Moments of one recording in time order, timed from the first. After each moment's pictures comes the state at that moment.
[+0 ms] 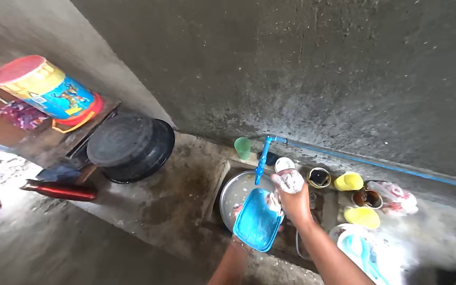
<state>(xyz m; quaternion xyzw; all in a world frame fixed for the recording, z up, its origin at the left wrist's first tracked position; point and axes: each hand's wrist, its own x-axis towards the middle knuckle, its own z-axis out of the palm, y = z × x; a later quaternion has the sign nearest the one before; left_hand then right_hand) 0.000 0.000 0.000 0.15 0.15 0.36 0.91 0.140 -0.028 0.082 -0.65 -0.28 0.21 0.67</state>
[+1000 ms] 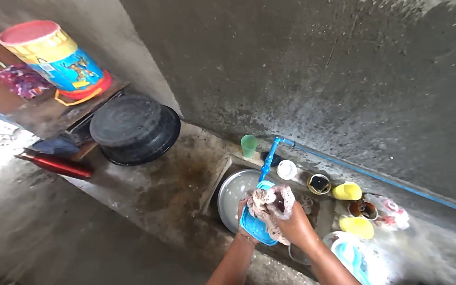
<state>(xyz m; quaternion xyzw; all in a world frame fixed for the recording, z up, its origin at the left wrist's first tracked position) 0.004 -0.002 -0.013 0.00 0.02 0.34 0.94 0.110 -0.055 0.105 -0.72 -0.44 0.31 0.43</state>
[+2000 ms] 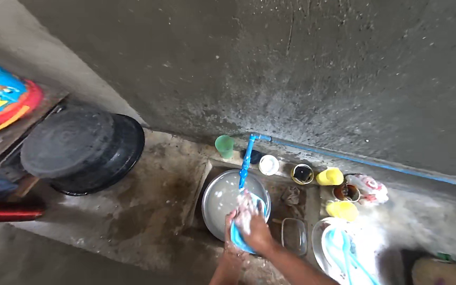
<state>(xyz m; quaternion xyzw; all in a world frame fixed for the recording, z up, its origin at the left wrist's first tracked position) 0.002 -0.011 -0.033 0.12 0.26 0.31 0.91 0.089 -0.049 -0.025 -0.77 -0.49 0.28 0.30</state>
